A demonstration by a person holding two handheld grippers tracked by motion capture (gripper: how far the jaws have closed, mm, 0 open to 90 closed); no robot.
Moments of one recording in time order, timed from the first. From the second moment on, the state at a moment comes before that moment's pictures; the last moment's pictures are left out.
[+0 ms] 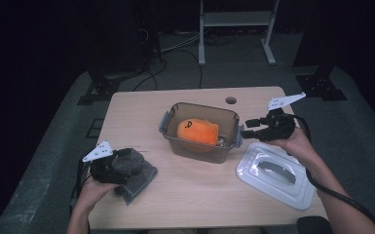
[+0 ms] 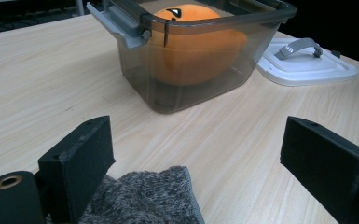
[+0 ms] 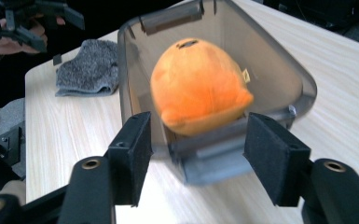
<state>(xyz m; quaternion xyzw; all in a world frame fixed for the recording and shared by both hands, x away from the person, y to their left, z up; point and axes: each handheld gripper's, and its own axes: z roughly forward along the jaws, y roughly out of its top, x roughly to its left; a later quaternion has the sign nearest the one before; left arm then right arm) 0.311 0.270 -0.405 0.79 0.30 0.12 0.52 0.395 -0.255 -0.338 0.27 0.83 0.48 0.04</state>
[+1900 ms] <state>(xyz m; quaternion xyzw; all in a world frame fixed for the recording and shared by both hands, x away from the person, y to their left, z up) 0.309 0.269 -0.405 0.79 0.31 0.12 0.52 0.335 -0.333 -0.442 0.33 0.83 0.44 0.07</state>
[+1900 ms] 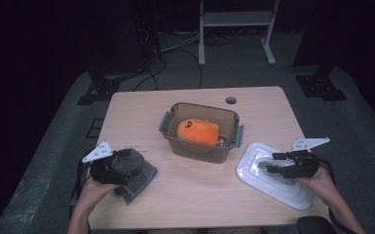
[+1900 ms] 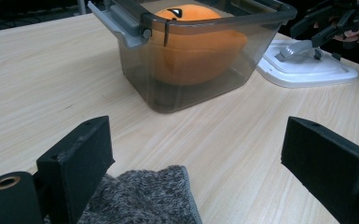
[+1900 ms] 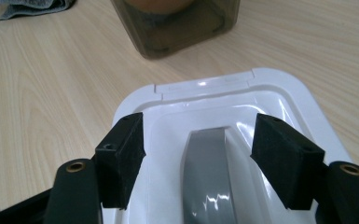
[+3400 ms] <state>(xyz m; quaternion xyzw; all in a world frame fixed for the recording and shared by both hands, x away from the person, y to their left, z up) 0.310 0.275 -0.405 0.78 0.31 0.12 0.53 0.321 -0.345 -0.462 0.30 0.84 0.43 0.11</state>
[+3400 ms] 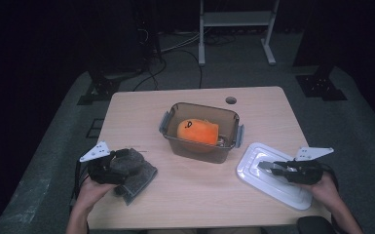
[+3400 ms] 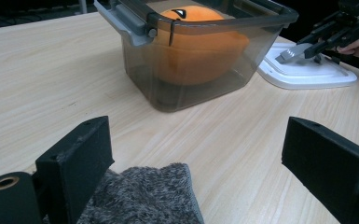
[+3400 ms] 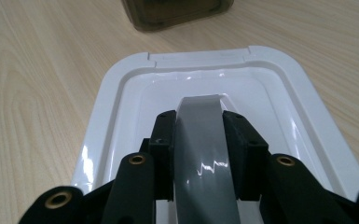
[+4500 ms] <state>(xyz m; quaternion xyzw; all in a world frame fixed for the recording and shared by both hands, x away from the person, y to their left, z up) 0.309 0.275 -0.405 0.78 0.31 0.12 0.53 0.312 -0.352 -0.419 0.28 0.84 0.46 0.12</state>
